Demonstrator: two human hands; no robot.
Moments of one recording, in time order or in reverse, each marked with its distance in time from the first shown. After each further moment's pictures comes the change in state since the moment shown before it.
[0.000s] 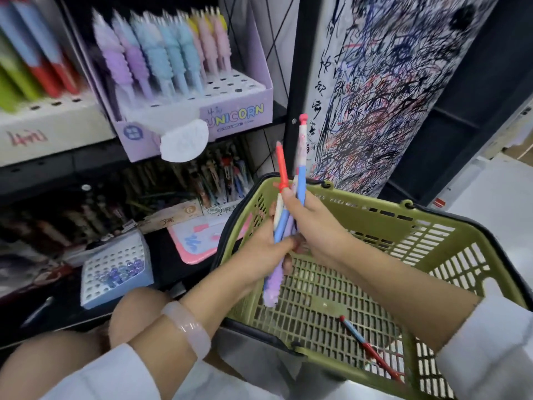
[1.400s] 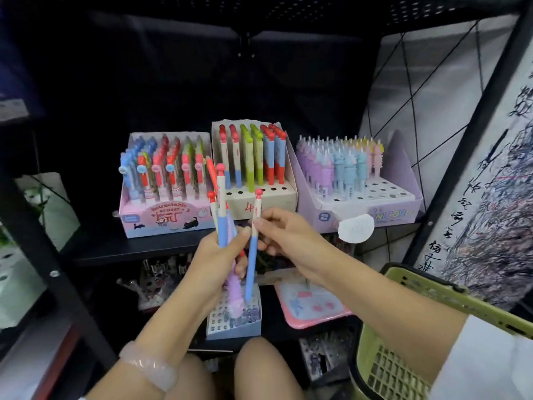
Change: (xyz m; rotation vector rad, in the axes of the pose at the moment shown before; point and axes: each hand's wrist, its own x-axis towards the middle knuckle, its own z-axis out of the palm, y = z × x) left_hand -0.150 0.046 -0.225 -0.258 0.685 0.277; right_hand 0.028 -0.098 0.239 -0.080 -0.493 -0.240
